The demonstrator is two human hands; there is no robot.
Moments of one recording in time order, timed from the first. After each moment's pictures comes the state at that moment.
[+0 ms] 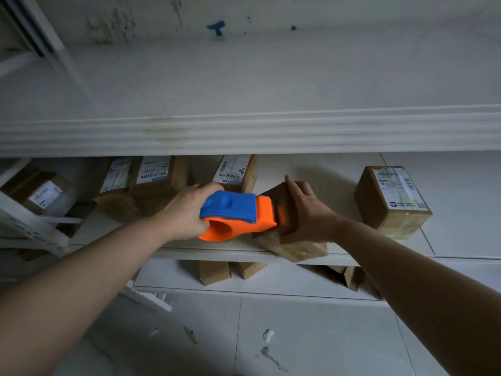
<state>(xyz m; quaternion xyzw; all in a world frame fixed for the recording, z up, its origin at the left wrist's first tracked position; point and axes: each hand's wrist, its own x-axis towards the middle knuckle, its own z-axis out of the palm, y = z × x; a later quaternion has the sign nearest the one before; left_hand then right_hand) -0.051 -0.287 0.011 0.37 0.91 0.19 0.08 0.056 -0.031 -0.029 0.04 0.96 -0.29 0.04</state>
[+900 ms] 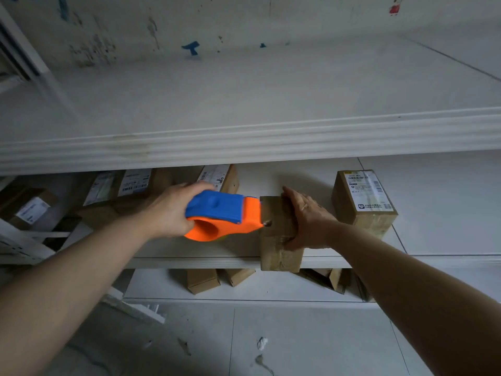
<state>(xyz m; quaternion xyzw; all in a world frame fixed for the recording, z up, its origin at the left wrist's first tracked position) -0.036 -0.259 0.039 0.38 0.91 0.13 0.09 0.088 0.013 -0.030 0.07 0.97 -0.24 0.05</state>
